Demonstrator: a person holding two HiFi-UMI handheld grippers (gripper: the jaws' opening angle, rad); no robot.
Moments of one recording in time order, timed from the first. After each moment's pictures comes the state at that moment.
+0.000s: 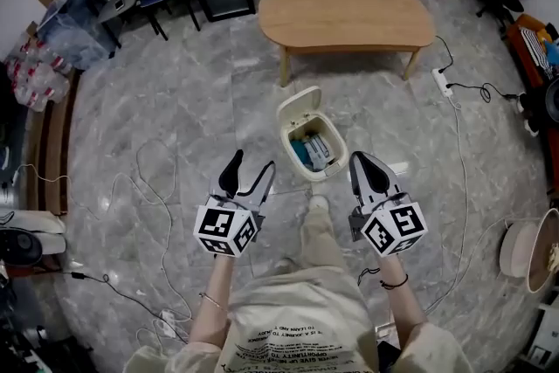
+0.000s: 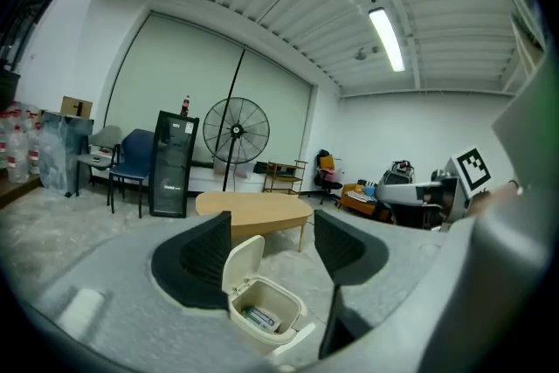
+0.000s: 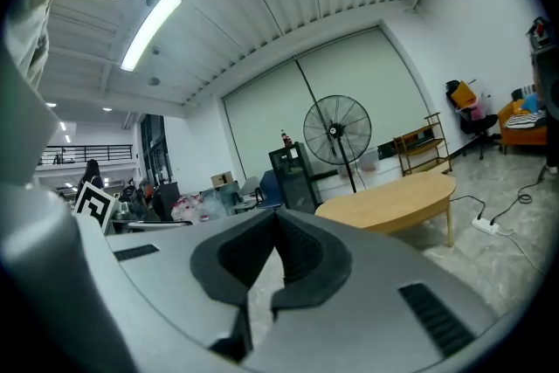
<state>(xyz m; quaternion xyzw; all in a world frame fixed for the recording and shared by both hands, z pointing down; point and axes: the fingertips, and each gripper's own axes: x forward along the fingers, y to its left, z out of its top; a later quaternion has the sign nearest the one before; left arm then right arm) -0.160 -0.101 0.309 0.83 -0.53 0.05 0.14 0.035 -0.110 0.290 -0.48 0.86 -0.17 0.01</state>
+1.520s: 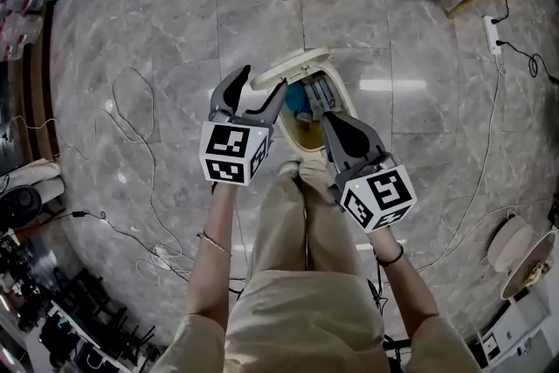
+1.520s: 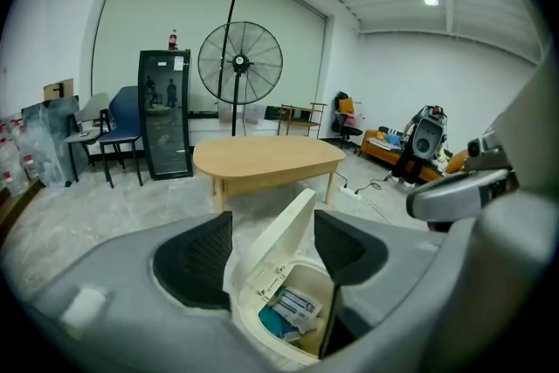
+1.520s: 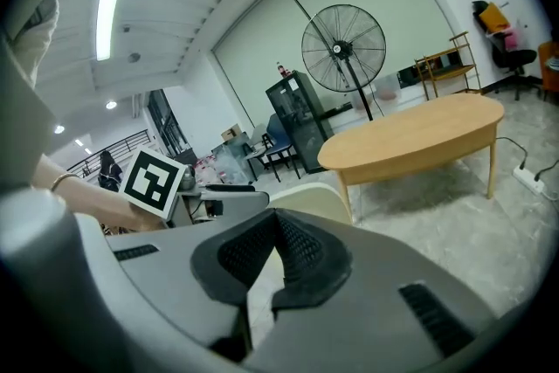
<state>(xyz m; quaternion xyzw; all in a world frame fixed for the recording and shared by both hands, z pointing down) -0.115 -0.325 0.521 0.79 -0.53 0.21 0.21 -0.007 -0.270 0.495 -0.36 0.88 -0.30 -0.11</state>
